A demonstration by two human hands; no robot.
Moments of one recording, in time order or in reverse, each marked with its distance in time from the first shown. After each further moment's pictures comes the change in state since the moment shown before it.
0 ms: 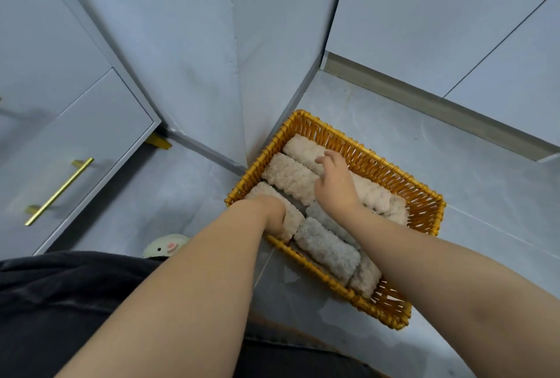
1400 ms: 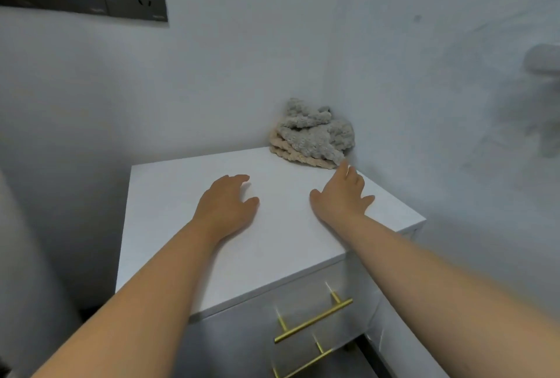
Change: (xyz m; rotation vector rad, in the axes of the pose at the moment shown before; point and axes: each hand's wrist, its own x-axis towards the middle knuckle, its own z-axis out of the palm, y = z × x) left_hand -0.346 -0.396 -0.040 -0.657 1.369 -0.728; right_hand 0.115 -0.566 -0.002 -0.020 0.033 -0.370
